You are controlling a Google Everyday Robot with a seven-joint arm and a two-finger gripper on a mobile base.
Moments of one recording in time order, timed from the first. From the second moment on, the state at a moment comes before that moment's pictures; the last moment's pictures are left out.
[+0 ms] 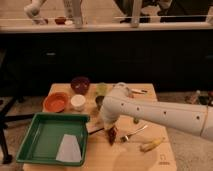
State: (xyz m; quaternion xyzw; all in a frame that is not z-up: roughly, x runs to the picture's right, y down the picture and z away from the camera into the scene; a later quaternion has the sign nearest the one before) arm -0.011 0.167 0.752 -0.26 -0.16 -0.16 0.94
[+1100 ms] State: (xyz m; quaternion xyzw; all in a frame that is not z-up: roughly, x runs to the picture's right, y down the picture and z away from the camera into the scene) arm -0.067 0.113 0.788 -0.26 -0.13 -0.11 0.95
